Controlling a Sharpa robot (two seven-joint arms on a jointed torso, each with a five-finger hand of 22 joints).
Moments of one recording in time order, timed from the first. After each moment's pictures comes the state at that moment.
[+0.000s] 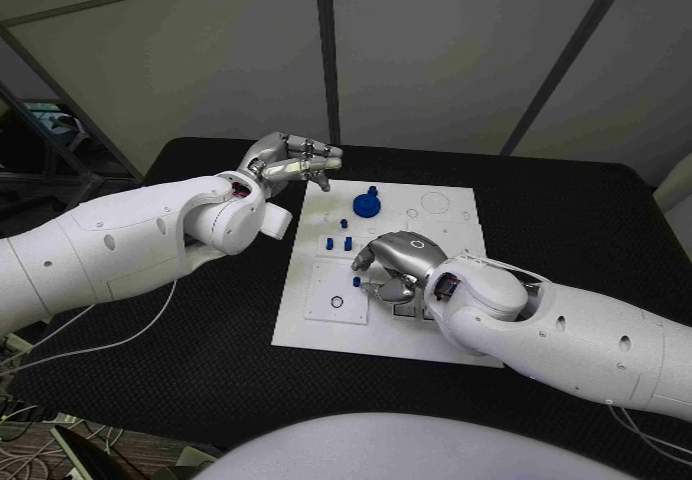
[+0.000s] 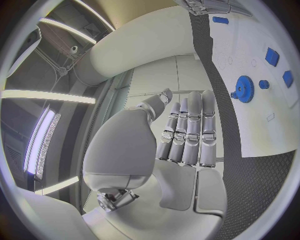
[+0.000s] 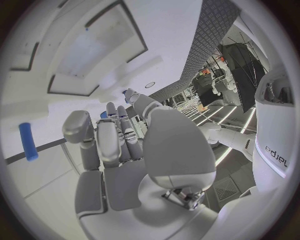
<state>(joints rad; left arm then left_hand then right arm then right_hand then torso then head) 1.10 -0.88 0.10 1.45 -0.23 -0.27 0.29 1.32 -0.17 0.48 -0.09 0.05 1.05 0.17 0.10 0.07 1.07 0.12 0.29 0.08 1.06 0.04 0.86 0.54 0.19 0.95 0.14 0.67 0.82 1.02 -0.58 -0.04 1.59 -1.72 -0.32 -0.21 1.31 -0.13 0.44 -0.09 0.14 0.96 0.20 0.07 0.07 1.00 0.14 0.14 0.08 1.47 0.04 1.30 1.14 0.09 1.23 0.15 1.30 1.07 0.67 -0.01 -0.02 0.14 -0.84</state>
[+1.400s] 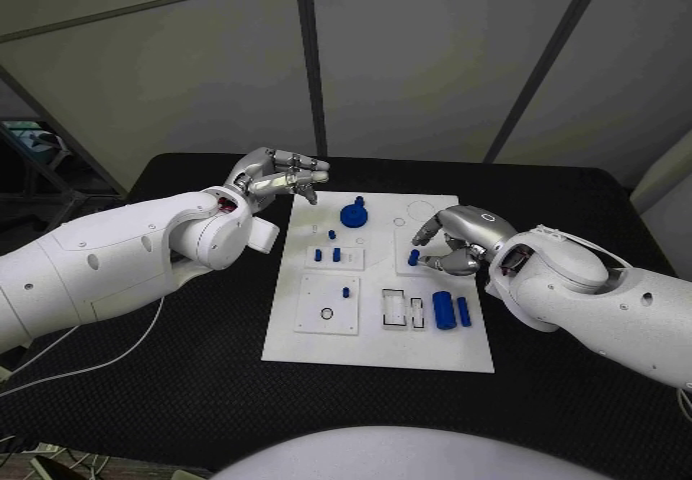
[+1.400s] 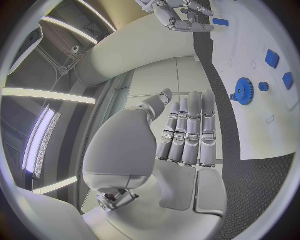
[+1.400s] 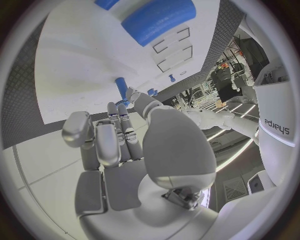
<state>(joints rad) 1.10 -0.88 0.09 1.44 -0.23 -0.24 0.29 1.32 -0.17 0.48 -0.09 0.05 1.05 0.17 0.10 0.07 1.07 0.11 0.29 0.08 1.06 0.04 0.86 0.54 0.19 0.95 0.14 0.66 0.82 1.04 -0.81 0.07 1.59 -1.65 -0.29 -0.16 1.31 -0.14 0.41 -0.09 0.15 1.00 0.17 0.09 0.07 1.00 0.11 0.20 0.07 1.47 0.03 1.32 1.16 0.09 1.26 0.13 1.31 1.09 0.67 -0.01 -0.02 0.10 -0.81</state>
